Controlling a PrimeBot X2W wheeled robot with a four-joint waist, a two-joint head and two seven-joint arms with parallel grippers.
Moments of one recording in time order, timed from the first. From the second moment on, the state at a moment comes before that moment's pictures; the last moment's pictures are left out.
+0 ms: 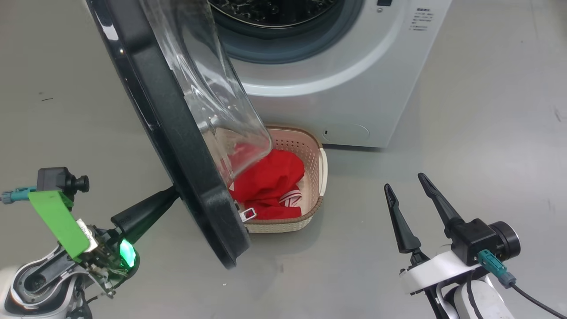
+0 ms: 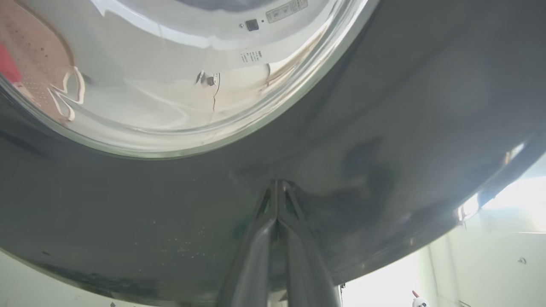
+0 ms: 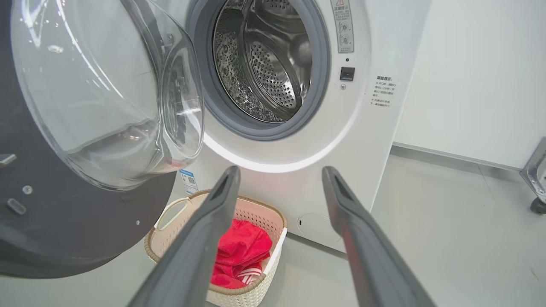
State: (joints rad) left arm -0.20 0.27 -0.11 0.01 -1.93 -0.12 0.84; right arm -0.04 -0.06 0.23 0.11 0.14 0.07 -0.26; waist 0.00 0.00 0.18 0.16
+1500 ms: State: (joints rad) left arm -0.56 0.33 0.03 0.06 -1.84 -0.05 0.70; right arm -0.18 -0.05 0.32 0.04 0.28 0.02 -0.26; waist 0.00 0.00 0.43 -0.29
